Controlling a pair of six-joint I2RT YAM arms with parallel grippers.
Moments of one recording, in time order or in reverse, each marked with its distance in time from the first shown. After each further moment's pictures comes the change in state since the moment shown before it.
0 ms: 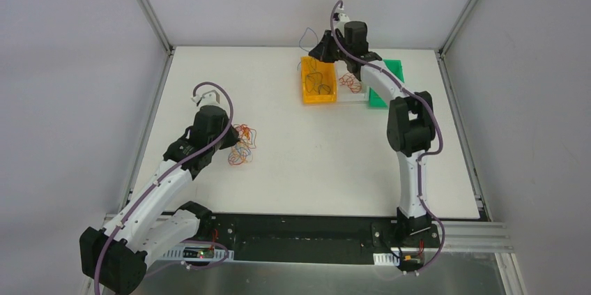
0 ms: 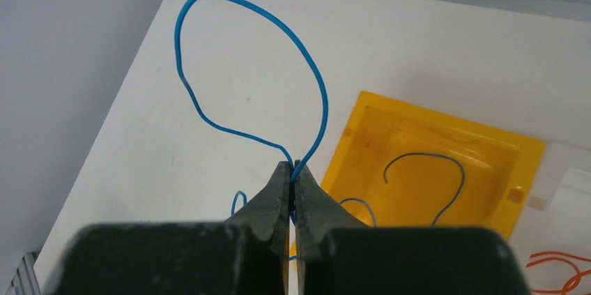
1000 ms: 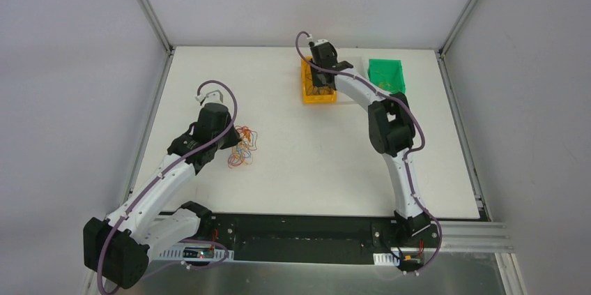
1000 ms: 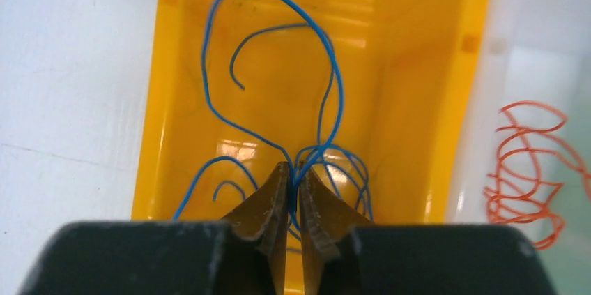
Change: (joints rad) left arm 0.000 0.064 0.021 -0.024 0.007 0.004; right arm 0.147 0.155 0.066 -0.338 0.637 -0.238
